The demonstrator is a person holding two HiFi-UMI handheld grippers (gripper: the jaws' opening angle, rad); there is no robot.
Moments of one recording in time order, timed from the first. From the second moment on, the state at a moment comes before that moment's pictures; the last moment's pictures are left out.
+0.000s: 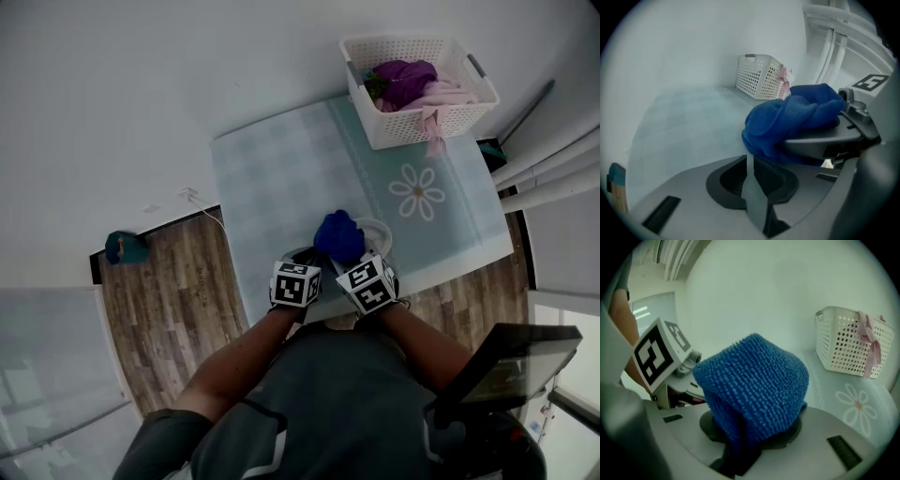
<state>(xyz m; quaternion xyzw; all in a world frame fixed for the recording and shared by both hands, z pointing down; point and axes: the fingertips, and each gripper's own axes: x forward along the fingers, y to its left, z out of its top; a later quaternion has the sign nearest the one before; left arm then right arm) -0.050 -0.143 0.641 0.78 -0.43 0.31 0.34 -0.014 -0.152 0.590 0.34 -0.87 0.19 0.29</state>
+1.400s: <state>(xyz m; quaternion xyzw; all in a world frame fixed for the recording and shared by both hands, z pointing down) -0.052 -0.140 0.648 0.78 -0.43 0.32 0.32 0.045 -0.135 0.608 0.38 -0.85 0.22 0.31</state>
